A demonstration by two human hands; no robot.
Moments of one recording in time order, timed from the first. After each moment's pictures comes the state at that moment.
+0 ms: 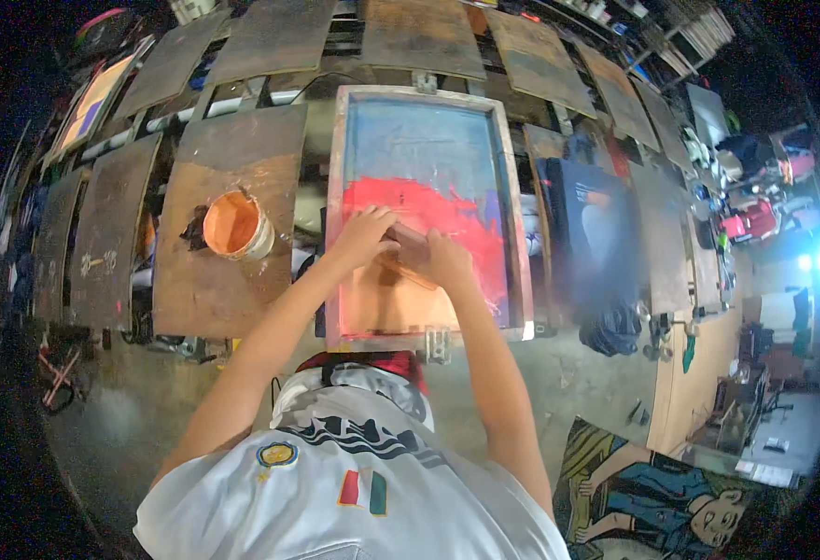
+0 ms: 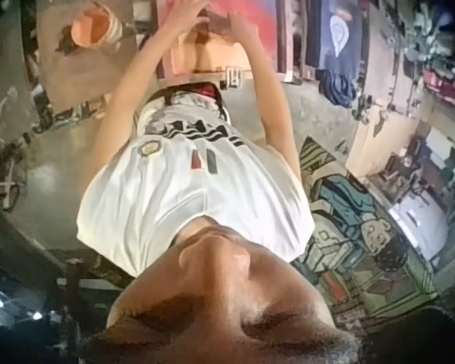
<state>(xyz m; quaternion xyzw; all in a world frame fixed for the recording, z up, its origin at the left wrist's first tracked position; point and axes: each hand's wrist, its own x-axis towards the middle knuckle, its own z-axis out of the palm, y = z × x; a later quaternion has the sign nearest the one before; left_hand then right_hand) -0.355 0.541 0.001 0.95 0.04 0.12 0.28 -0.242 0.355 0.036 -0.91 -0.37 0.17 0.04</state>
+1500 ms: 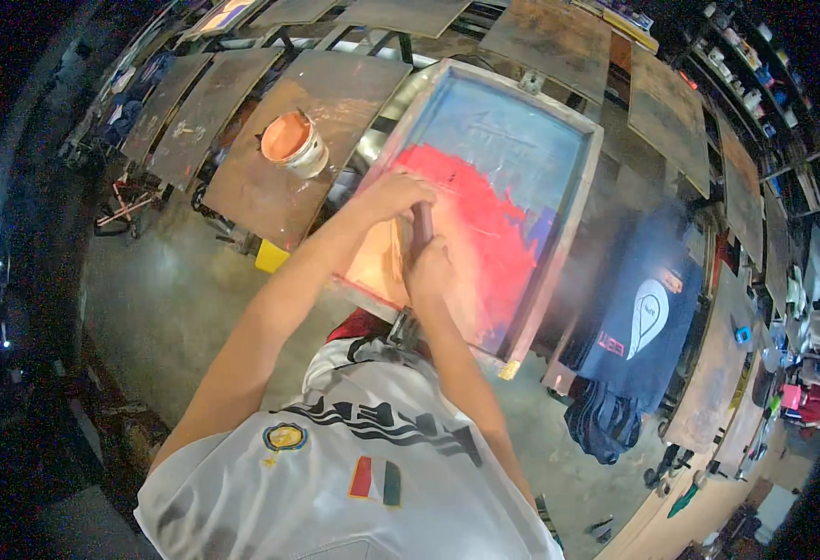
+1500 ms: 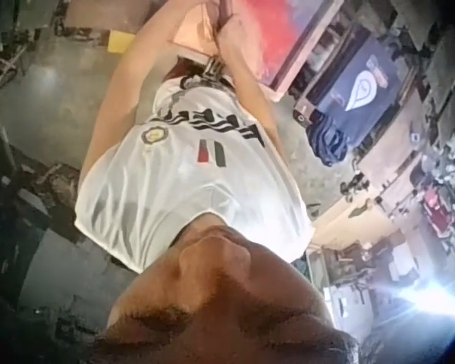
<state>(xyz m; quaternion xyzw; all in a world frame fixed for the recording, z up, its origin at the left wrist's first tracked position) -0.325 0.509 0.005 0.99 0.10 0.03 0.11 -0.276 0.318 0.013 -0.87 -0.36 0.23 0.23</state>
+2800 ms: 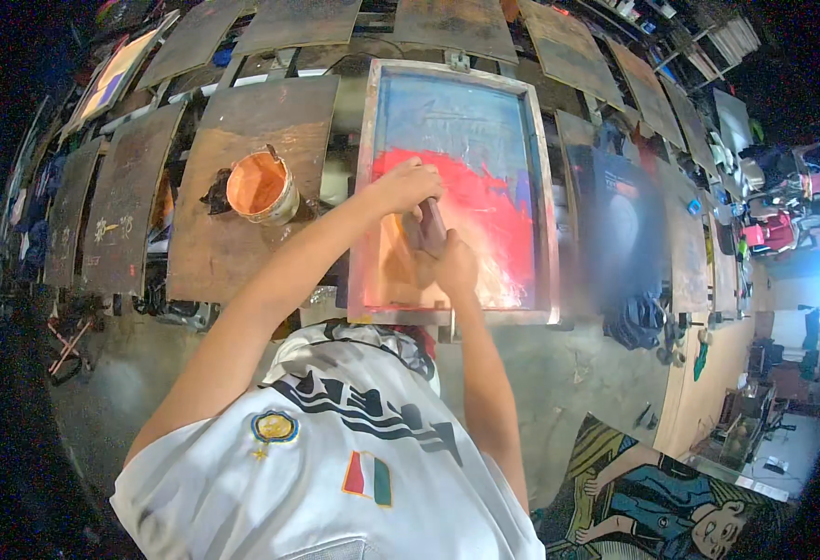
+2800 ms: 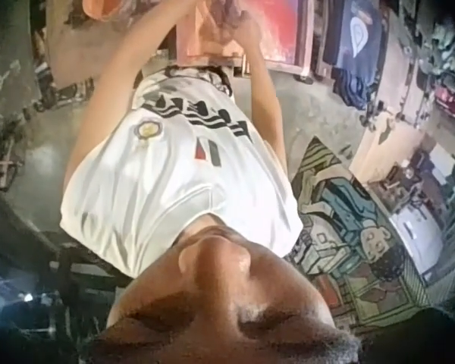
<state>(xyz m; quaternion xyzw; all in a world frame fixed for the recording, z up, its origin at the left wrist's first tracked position) -0.318 0.566 0.013 0.98 -0.17 0.09 0.12 -0.321 0.345 0.018 -0.93 -0.29 0.10 0.22</state>
